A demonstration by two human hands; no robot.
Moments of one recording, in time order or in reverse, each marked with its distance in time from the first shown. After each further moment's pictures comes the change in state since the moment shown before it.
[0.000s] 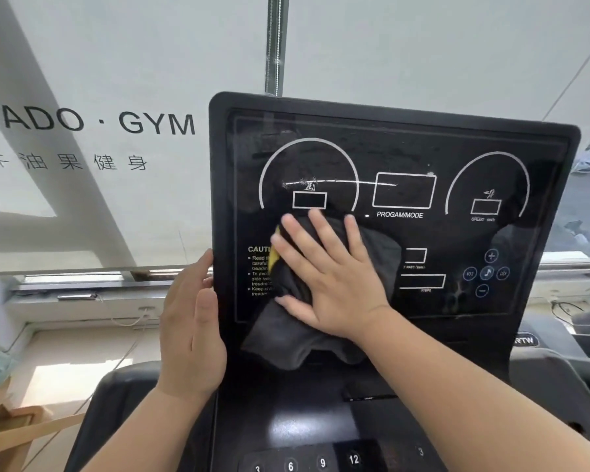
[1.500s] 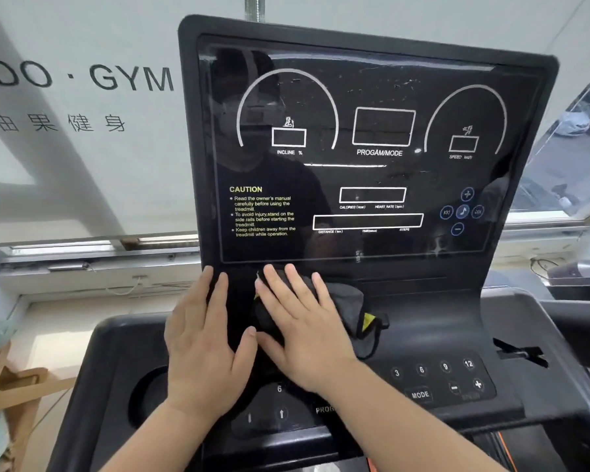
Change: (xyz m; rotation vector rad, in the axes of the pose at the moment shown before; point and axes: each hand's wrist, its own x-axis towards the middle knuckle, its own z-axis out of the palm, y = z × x) left_hand -0.103 -0.013 -0.007 0.691 -0.288 0.062; right_hand -0.109 -0.106 -0.009 0.351 -0.436 0.206
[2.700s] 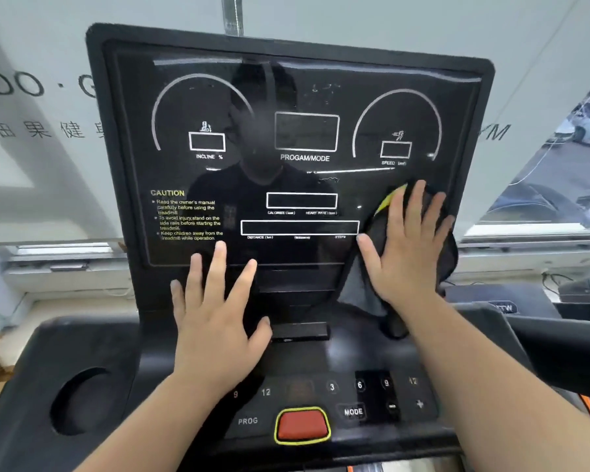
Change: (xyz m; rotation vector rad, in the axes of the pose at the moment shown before) left_hand 0.024 0.106 0.047 0.230 -0.106 0.016; right_hand -0.006 0.231 -0.063 -0.001 0.279 0.461
